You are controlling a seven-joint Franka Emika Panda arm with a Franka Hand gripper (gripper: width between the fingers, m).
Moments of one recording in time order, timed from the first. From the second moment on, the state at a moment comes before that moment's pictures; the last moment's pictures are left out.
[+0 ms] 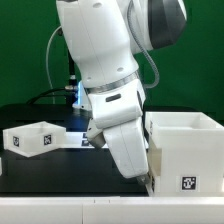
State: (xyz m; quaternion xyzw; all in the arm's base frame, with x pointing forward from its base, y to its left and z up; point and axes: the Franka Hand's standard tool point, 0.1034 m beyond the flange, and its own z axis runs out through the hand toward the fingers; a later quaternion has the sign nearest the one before) arm 0.566 0.031 0.026 -0.74 -0.65 -0.09 0.16
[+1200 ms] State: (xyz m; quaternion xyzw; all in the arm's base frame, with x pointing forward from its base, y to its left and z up) arm 0.543 -0.096 0.054 -0.74 -0.66 -0.10 0.11
